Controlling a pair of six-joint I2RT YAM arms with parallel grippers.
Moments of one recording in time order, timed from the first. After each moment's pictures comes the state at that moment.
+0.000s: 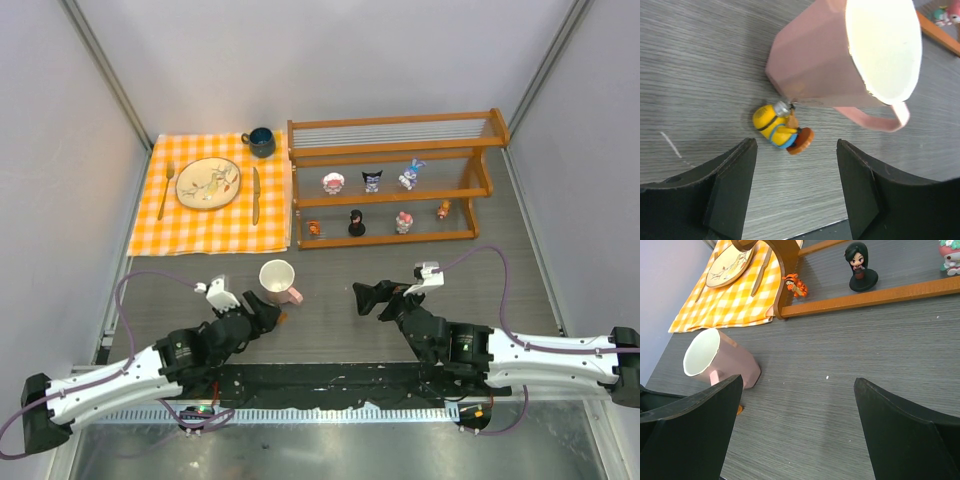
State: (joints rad) left arm -1.12 0.40 0.19 -0.44 -0.62 -1.19; right arm 1.33 0.68 0.30 0.10 0.94 0.75
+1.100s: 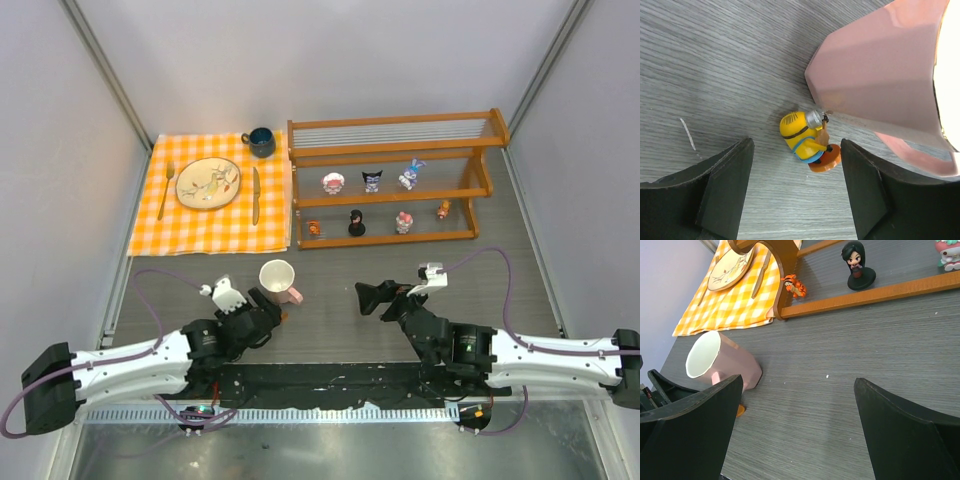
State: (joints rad) left arm -1.12 0.76 0.25 -0.43 -0.69 -1.44; right arm 1.33 0.65 0.29 0.07 0.95 0.78
